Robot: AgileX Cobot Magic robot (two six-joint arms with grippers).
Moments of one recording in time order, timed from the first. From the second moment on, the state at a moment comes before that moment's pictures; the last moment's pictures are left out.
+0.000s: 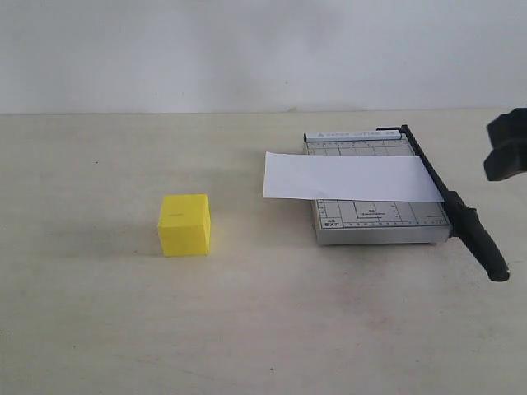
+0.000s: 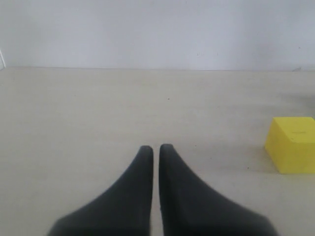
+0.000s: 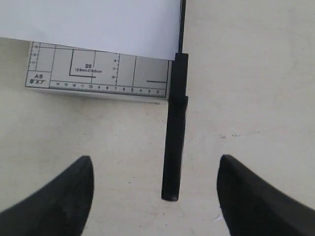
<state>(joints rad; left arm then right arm) -0.07 0.00 0.00 -0.08 0.29 0.06 0.02 1.32 -0.99 0.18 0.85 -0.18</state>
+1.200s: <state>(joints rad) -0.07 0.00 0.00 -0.08 0.29 0.06 0.02 1.67 -0.94 0.23 0.68 -0.38</state>
